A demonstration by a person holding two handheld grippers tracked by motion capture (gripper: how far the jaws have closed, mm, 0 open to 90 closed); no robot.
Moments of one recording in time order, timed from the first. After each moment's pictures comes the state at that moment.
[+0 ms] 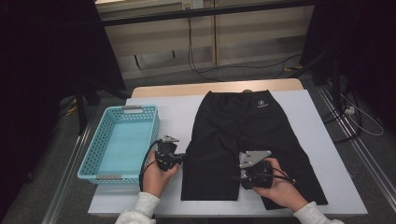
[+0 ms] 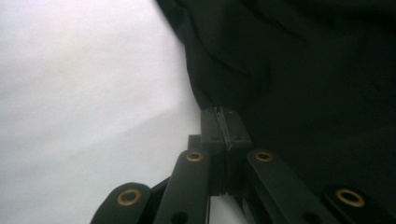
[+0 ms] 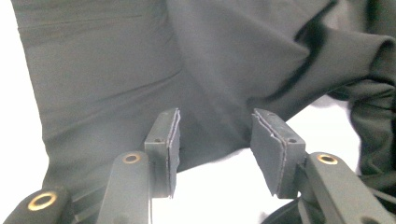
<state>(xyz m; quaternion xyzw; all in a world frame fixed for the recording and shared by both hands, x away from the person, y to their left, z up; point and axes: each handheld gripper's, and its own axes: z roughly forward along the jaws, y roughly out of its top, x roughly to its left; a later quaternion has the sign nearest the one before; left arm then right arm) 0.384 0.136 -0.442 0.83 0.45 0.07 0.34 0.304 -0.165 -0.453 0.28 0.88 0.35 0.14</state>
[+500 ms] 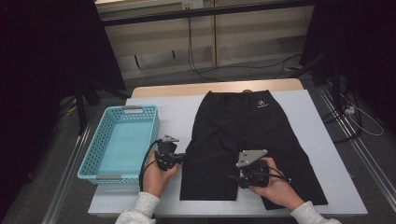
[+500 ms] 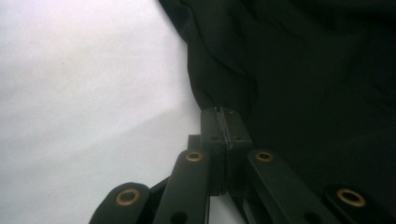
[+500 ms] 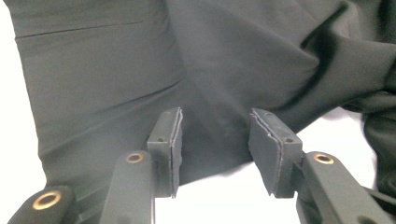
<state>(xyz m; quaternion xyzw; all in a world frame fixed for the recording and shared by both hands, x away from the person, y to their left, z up) 0.385 0.135 -0.442 0.83 0.44 0.08 0.34 0.309 -0.156 -0.455 0.29 0.88 0.35 0.13</state>
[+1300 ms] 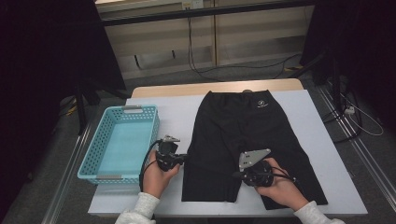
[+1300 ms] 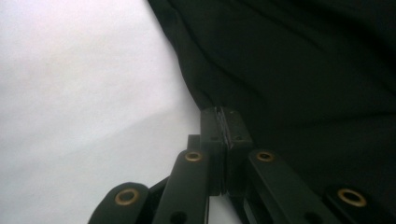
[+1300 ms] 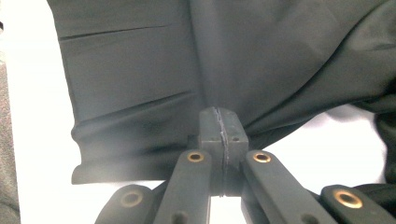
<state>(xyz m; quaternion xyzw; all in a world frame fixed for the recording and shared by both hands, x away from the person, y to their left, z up) 0.381 0.132 -0.438 0.83 0.44 0.06 0.35 0.302 -0.164 -0.444 0.26 0.89 0.35 0.10</state>
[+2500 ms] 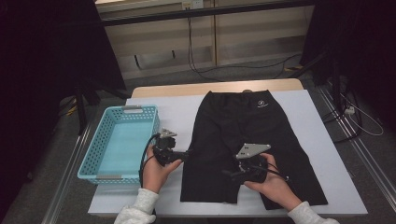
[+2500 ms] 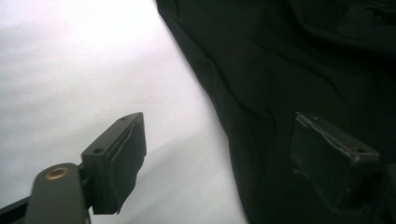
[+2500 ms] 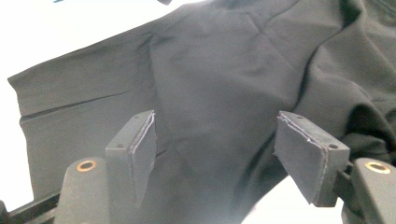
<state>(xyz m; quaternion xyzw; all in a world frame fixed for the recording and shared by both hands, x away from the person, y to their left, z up) 0.400 0.138 -0.436 0.81 0.43 0.12 0.38 0.315 -0.151 -0.444 0.34 0.84 0.41 0.13</state>
